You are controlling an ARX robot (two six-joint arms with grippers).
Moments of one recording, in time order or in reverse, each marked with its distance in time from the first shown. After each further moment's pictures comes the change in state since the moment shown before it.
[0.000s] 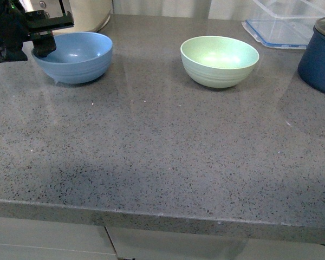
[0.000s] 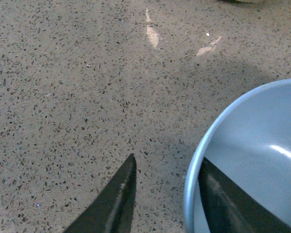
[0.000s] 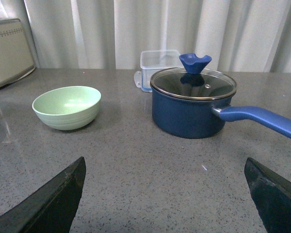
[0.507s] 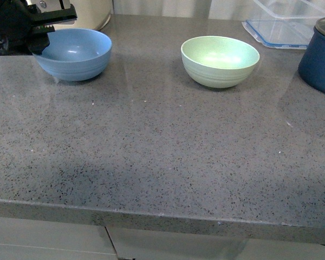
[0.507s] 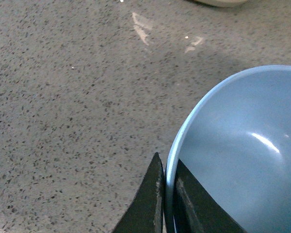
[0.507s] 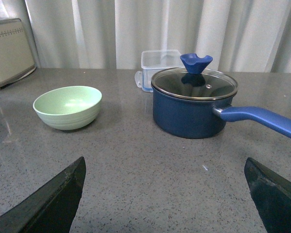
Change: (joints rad) left arm -0.035 -0.015 0.047 -0.069 -0.003 -0.023; right arm 0.000 0.000 0.000 0.000 0.000 0.000
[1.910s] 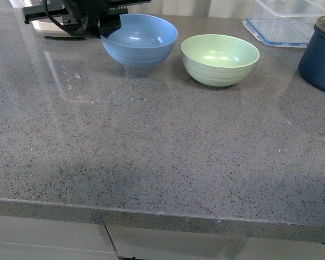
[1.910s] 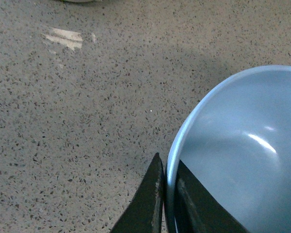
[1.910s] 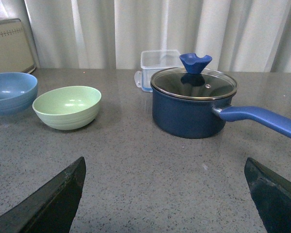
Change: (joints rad) left arm -0.192 0.101 0.212 -0.110 -0.024 -0.048; right arm 0.000 0.000 0.000 0.000 0.000 0.000
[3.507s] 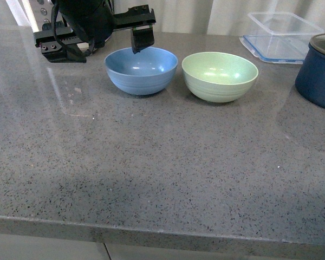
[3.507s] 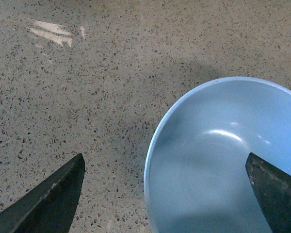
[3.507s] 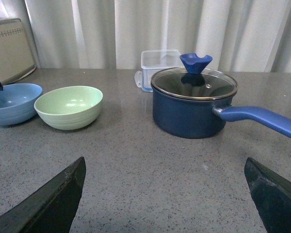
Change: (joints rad) left arm -0.005 0.003 0.000 0.000 0.024 -0.005; right arm 0.000 0.000 0.000 0.000 0.000 0.000
